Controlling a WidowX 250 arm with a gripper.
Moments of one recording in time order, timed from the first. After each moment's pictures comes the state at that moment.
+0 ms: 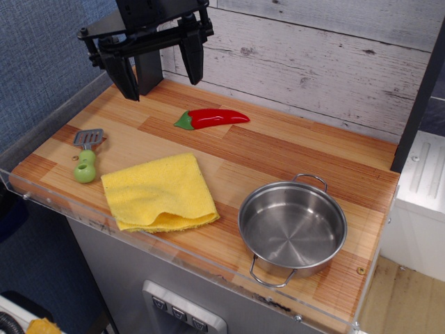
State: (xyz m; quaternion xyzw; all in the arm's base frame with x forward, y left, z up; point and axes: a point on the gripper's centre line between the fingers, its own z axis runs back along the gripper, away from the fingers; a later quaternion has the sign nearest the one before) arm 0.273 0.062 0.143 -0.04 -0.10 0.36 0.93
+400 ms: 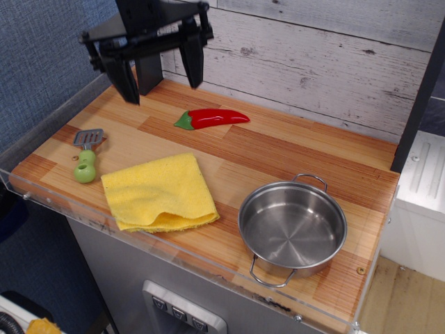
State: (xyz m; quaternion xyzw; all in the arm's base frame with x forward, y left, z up) arm 0.273 0.062 0.136 -0.04 -0.09 0.36 0.93
